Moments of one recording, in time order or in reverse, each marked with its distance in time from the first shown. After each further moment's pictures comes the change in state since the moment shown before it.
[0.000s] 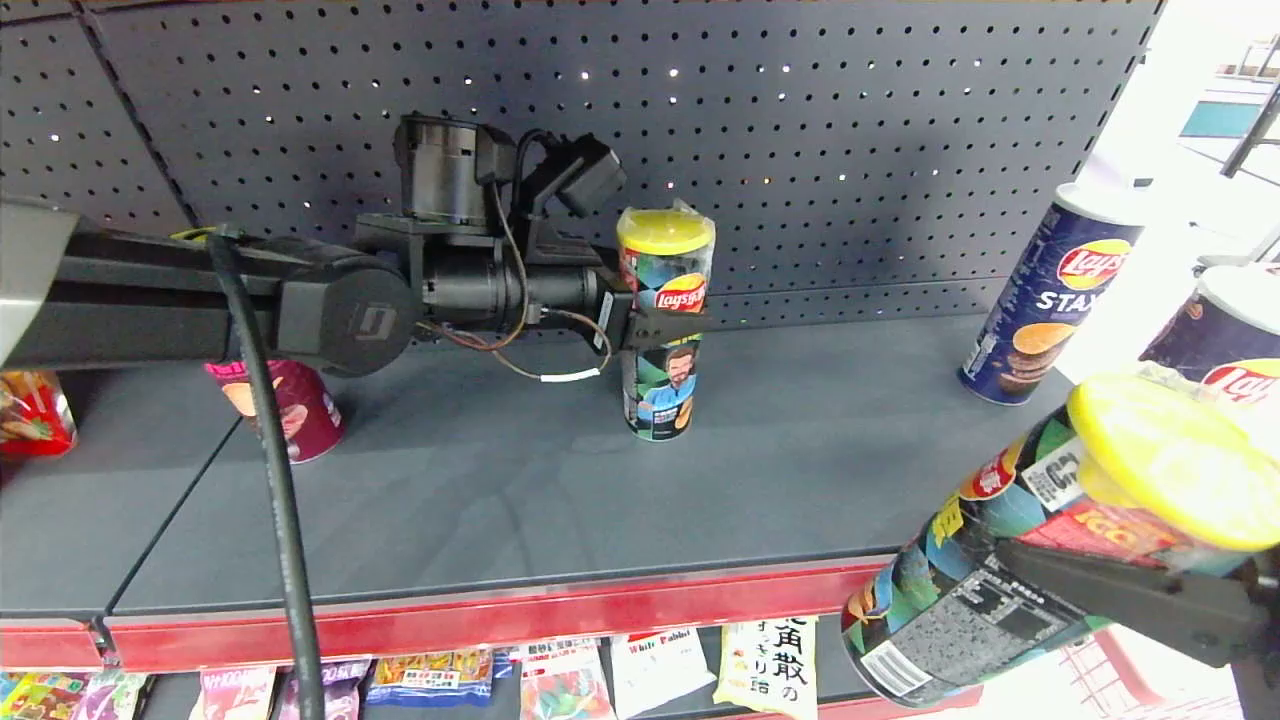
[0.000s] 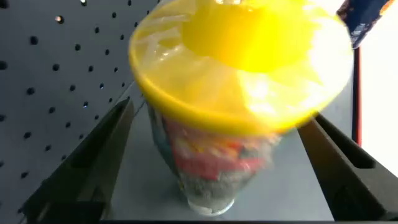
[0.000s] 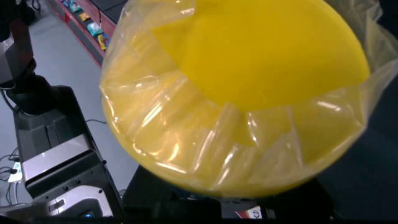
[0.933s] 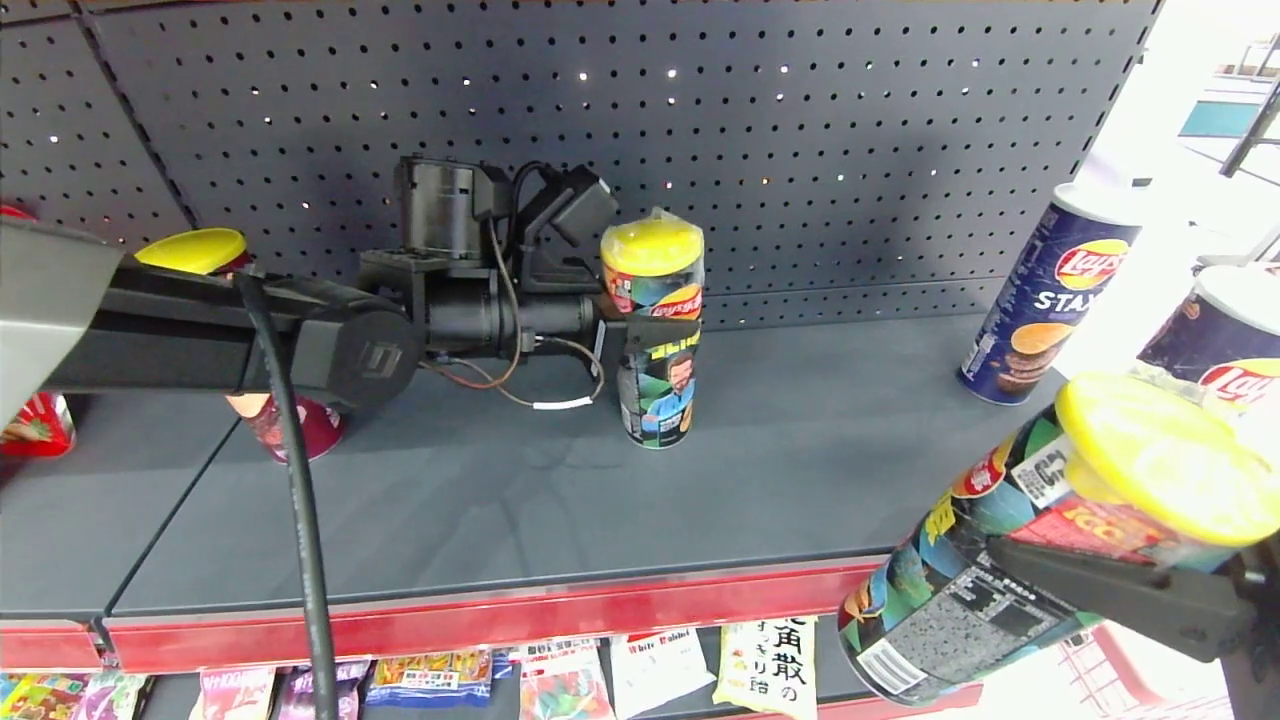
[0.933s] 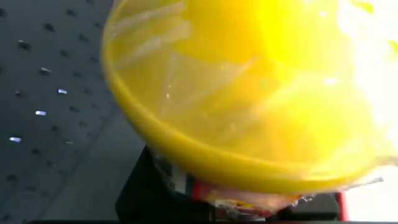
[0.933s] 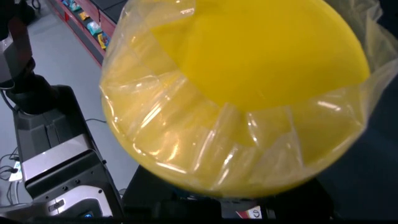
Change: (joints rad) left arm 0.014 -0.001 0.118 -0.118 -0.157 -0.026; right arm 0.000 0.015 -0.006 -0.001 0.001 0.000
